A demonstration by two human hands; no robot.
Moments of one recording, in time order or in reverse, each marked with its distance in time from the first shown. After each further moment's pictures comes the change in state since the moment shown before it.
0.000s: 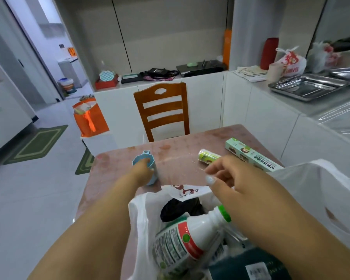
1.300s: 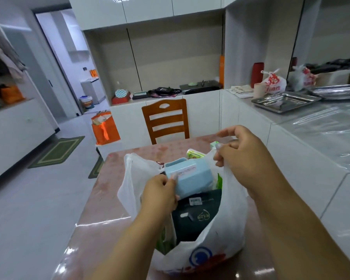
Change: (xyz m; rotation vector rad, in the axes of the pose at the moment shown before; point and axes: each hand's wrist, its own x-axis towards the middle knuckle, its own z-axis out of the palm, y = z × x) left_hand -0.310 0.109 0.036 -0.693 0.228 -0.037; right_hand -0.112 0.041 -0.074 0.429 0.255 -0.056
